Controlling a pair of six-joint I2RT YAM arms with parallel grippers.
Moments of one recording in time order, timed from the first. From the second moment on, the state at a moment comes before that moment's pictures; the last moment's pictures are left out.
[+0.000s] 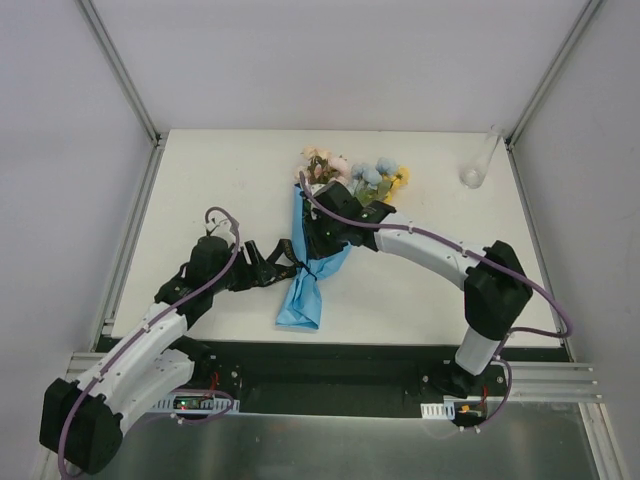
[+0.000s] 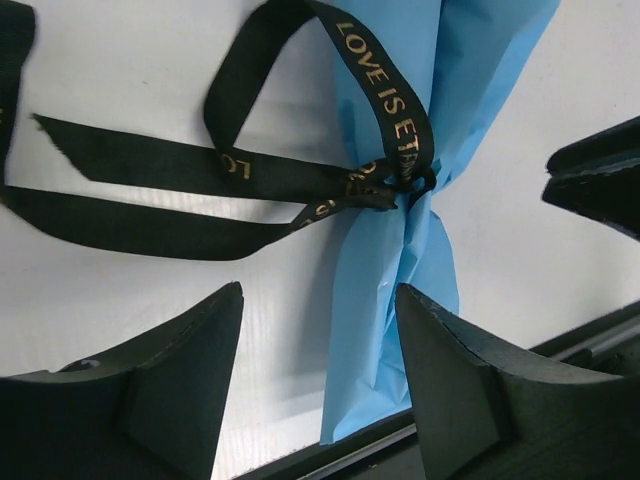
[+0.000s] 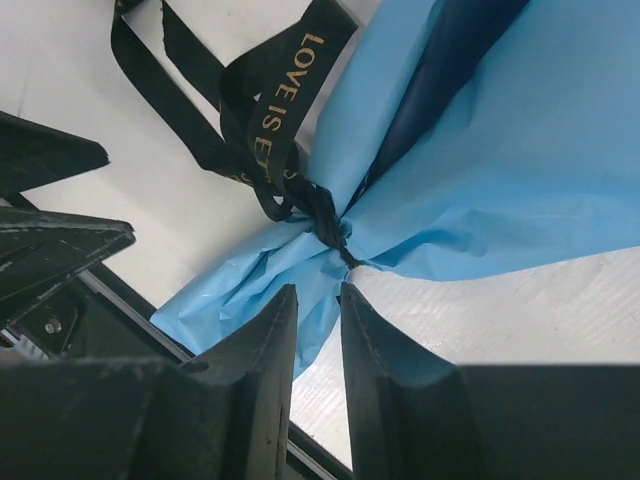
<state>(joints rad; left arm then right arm) -0.41 0.74 0.45 -0.33 0.12 -0.66 0.86 1.72 1.40 -0.58 -0.12 0.37</state>
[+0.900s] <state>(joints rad) -0.41 0.99 0.32 -0.03 0.50 -0.75 0.92 1.95 1.47 -0.54 -0.09 0.34</state>
